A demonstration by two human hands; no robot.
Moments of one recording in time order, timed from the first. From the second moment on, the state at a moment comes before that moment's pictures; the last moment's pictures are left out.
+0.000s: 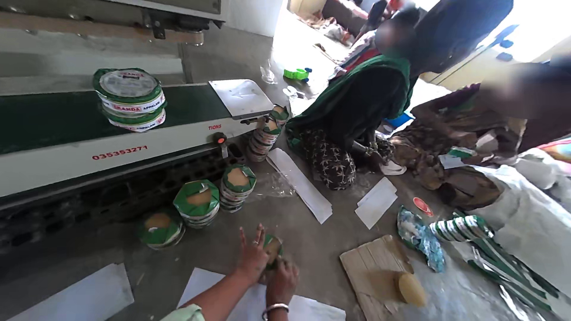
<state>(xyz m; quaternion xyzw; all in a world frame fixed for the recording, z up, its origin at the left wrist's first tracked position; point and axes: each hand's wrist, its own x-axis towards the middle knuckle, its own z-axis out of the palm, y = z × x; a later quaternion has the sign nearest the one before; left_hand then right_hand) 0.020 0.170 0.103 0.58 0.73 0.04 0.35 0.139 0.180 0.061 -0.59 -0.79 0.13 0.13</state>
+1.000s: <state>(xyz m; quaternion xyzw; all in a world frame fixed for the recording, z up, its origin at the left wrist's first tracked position) -0.017 0.171 0.077 0.67 0.64 0.09 0.37 0.133 0.181 0.036 -0.48 -0.85 0.04 0.19</state>
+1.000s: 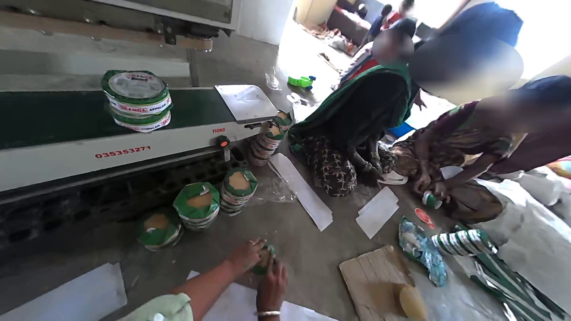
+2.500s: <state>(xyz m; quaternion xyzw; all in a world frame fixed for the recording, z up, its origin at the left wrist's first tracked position) -0.002 0.176 0.070 0.35 0.74 0.27 0.50 0.107 0.249 0.059 -0.68 -0.57 0.45 0.06</state>
